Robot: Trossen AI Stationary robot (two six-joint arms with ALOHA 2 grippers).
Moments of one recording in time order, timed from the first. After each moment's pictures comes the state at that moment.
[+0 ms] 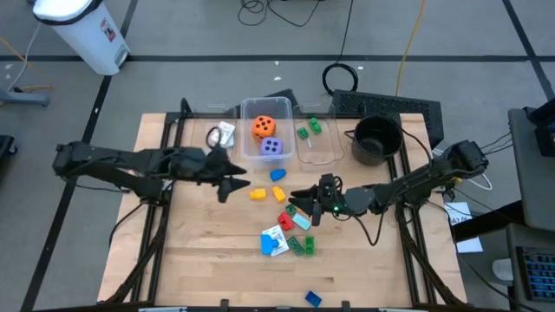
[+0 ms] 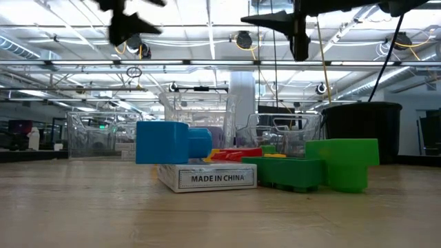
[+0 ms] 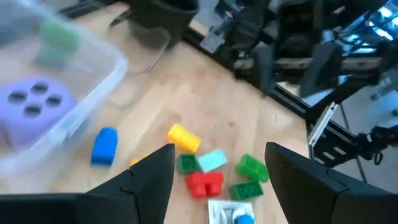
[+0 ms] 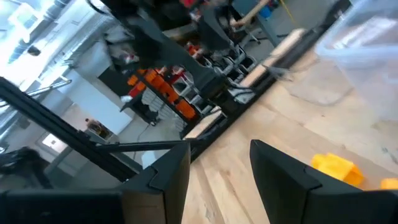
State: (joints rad) left arm -0.07 1.00 0.84 -0.26 -0.12 -0.59; right arm 0.33 1.43 0.72 0.68 0.49 0.80
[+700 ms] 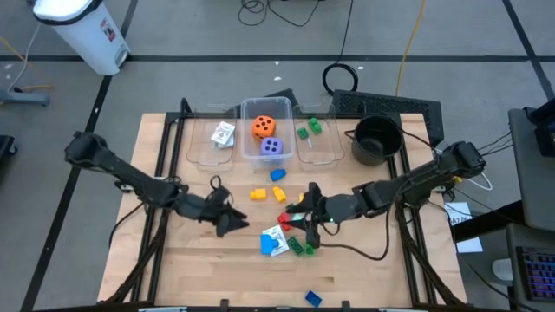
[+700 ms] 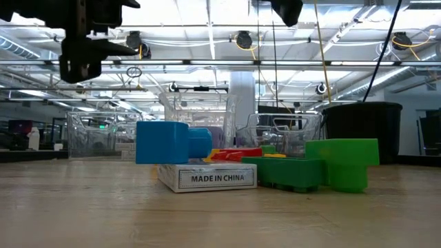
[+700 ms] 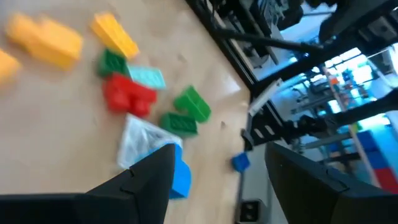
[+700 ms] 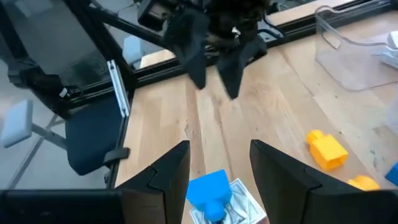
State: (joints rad) left arm -0.45 1.15 0.51 0.28 -0.26 -1.09; right arm 0.36 1.46 1.08 -0.01 0.27 0.47
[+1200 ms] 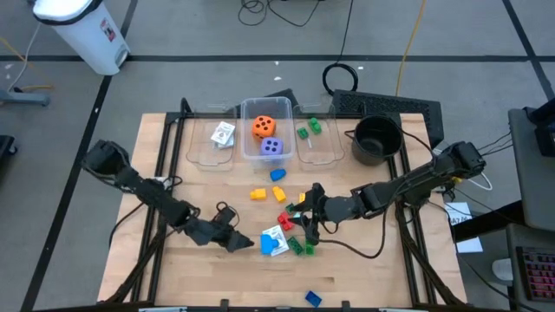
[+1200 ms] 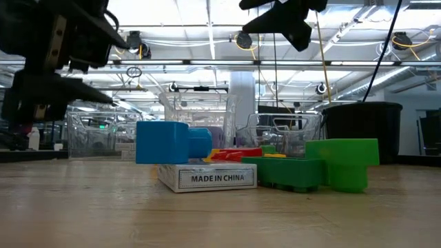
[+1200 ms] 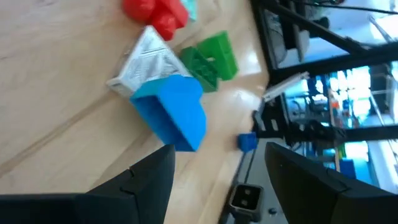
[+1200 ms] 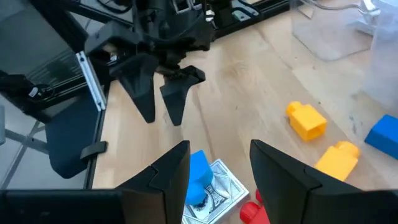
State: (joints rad) left arm -0.59 1.46 0.51 0.49 -0.35 -1.47; right arm 0.36 1.46 0.98 0.02 0.32 0.56
